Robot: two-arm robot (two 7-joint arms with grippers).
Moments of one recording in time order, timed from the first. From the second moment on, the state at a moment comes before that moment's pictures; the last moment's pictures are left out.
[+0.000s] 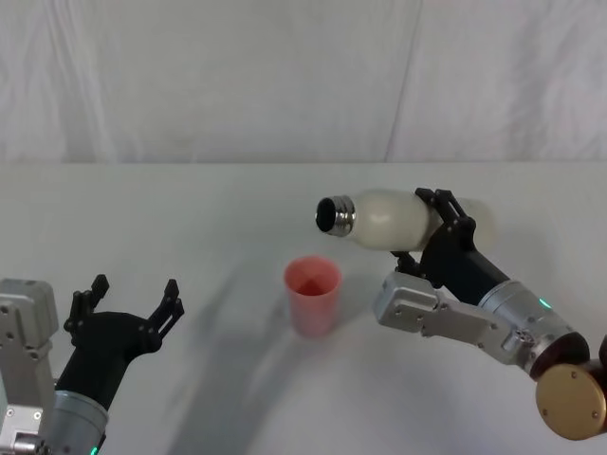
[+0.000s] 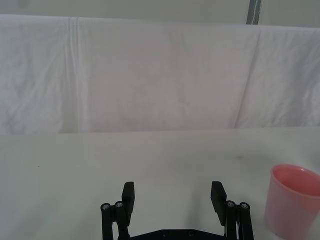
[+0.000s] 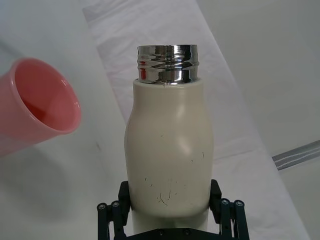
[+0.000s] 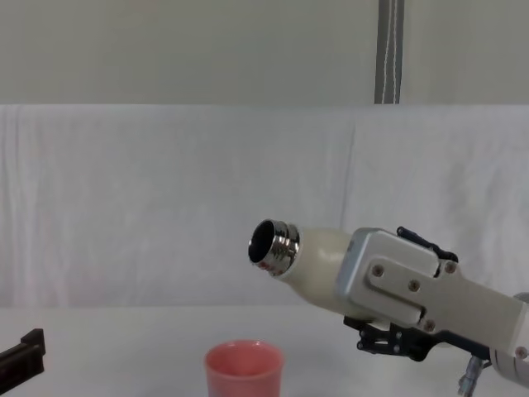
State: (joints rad) left arm 0.27 0.24 0.04 -1.85 -0.25 -0.02 -0.02; right arm 0.28 0.31 -0.50 -1.50 -0.73 -0.06 0.07
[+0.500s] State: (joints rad) left arm 0.27 0.24 0.04 -1.85 -0.25 -0.02 -0.02; right arm 0.30 0.29 -0.52 -1.45 -0.72 -0.06 0.06
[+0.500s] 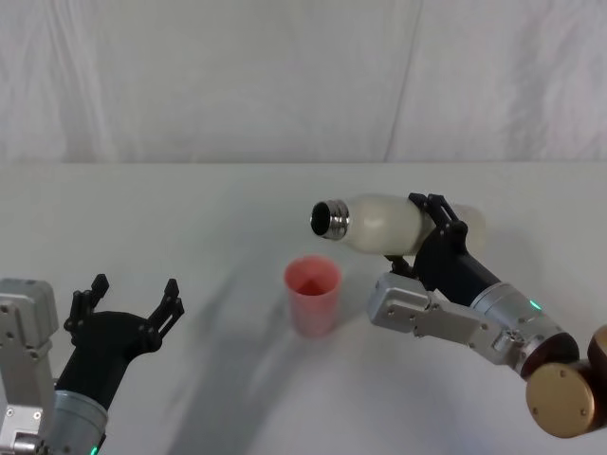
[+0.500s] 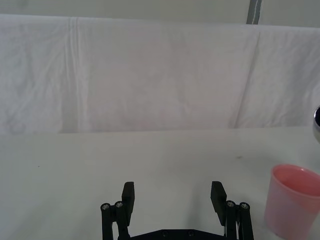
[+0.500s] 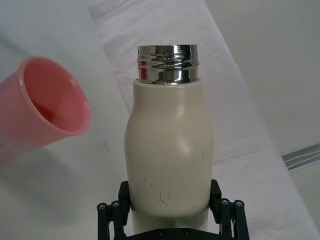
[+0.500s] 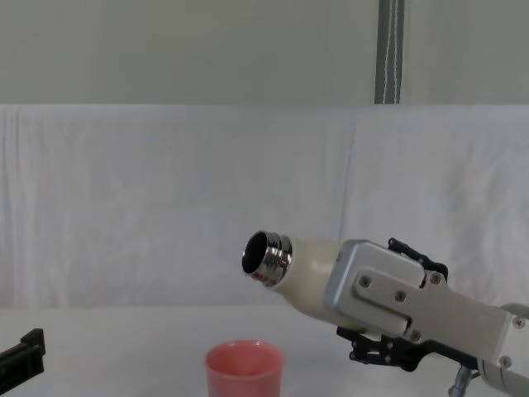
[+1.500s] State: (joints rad) left arm 0.27 0.24 0.04 -1.85 -0.25 -0.02 -0.02; right arm 0.33 0.31 -0.53 -1.39 -0.77 -0.07 0.01
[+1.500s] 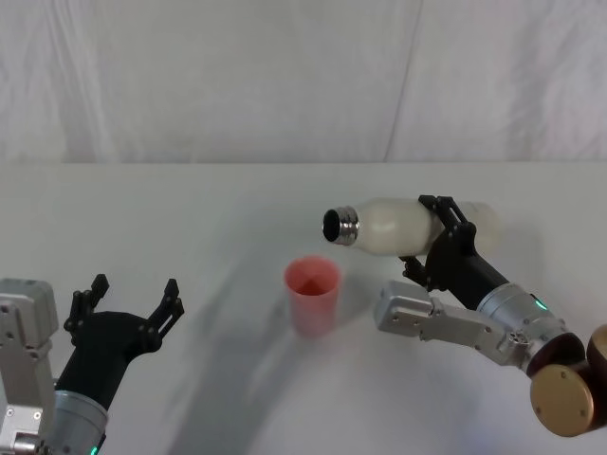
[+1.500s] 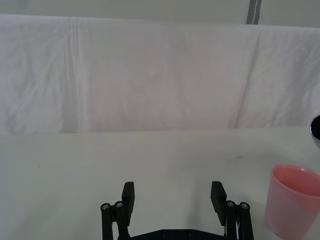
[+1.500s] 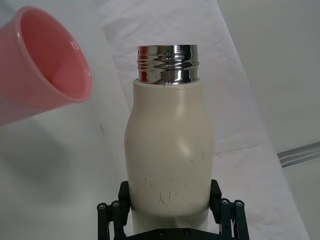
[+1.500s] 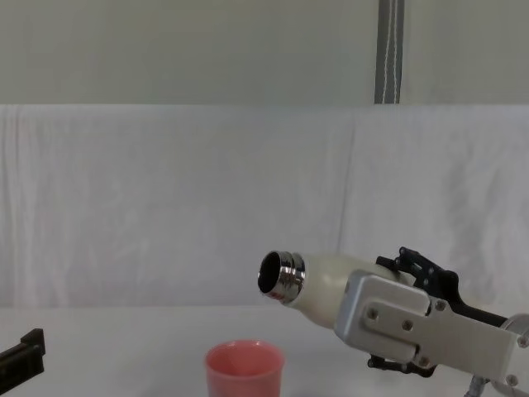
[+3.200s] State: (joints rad) left arm 0.27 0.24 0.04 -1.85 -0.25 -0.02 -0.02; right arm 0.35 0.32 -0.57 -1.35 -0.82 -0.06 0.01
